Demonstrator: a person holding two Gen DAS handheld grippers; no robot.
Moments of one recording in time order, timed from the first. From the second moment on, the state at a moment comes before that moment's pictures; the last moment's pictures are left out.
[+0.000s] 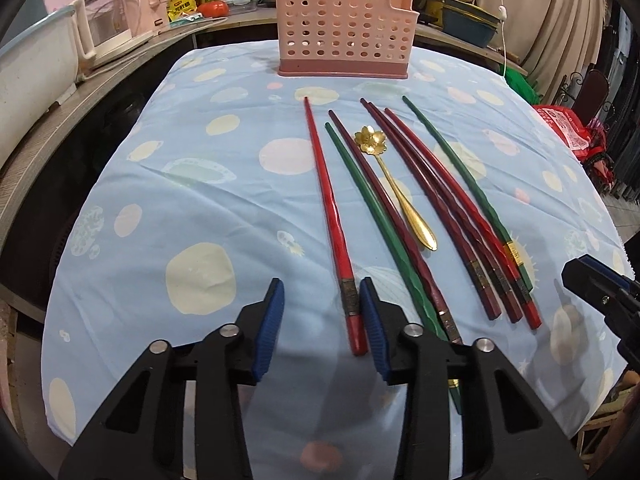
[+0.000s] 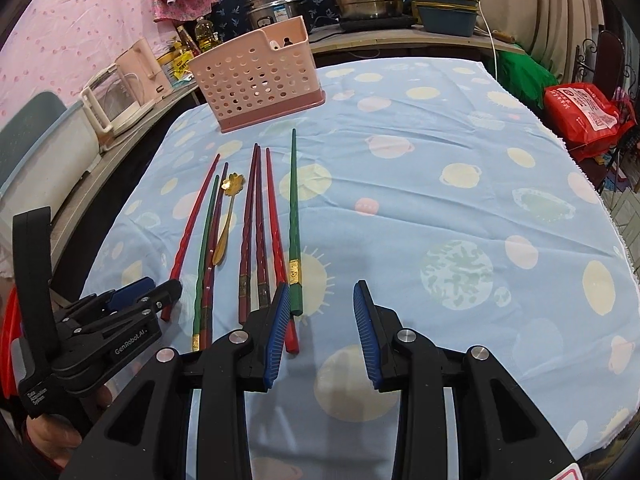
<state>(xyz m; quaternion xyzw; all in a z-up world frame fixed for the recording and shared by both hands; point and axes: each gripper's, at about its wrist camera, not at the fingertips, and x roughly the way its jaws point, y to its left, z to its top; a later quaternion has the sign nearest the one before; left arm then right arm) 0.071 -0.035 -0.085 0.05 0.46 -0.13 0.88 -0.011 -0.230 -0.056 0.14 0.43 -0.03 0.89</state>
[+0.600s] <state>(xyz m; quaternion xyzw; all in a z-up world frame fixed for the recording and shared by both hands) 0.072 -0.026 -0.086 0.05 0.46 -0.12 0.88 0.022 -0.213 -0.071 0.10 0.43 -0.02 0.89</state>
